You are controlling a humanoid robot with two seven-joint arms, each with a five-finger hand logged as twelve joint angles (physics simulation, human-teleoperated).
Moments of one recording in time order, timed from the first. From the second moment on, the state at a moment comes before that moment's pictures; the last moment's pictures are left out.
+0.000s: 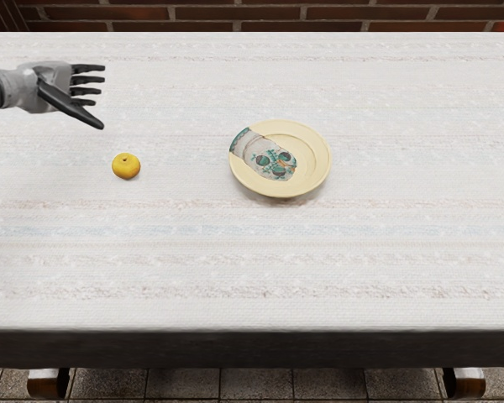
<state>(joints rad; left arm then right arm) -1.28 0.48 0.01 -0.40 0.01 -0.61 0.18 -0.03 0.00 -0.06 0.12 0.05 0.06 -0.09</state>
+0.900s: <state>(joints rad) -1.48 0.43 0.07 -0.58 0.53 -0.61 0.42 -0.05 0.00 -0.06 0.13 0.05 0.06 -0.09</state>
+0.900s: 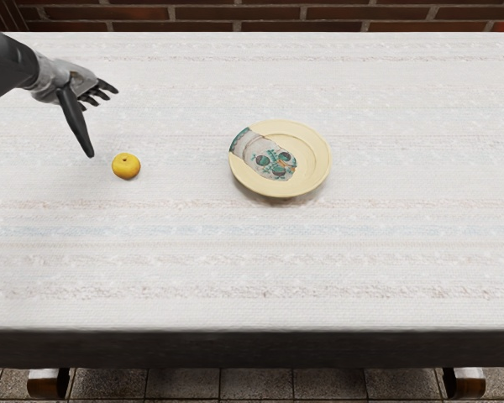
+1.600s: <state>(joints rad) -1.68 0.39 0.51 -0.94 0.41 -0.44 0.50 -0.05 0.00 -0.06 0.13 0.05 0.06 -0.09</state>
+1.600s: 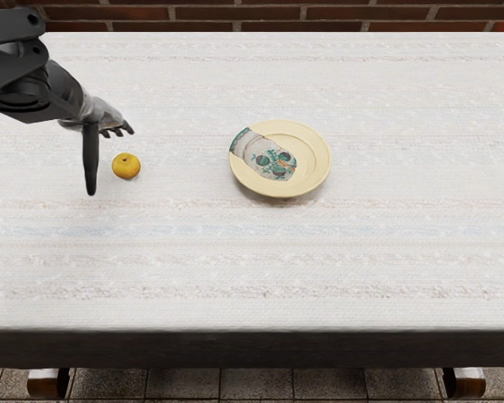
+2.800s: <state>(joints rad) -1.55 0.17 0.69 -0.80 0.54 -0.05 0.40 -0.05 0.00 -0.06 0.13 0.05 0.06 -0.09</state>
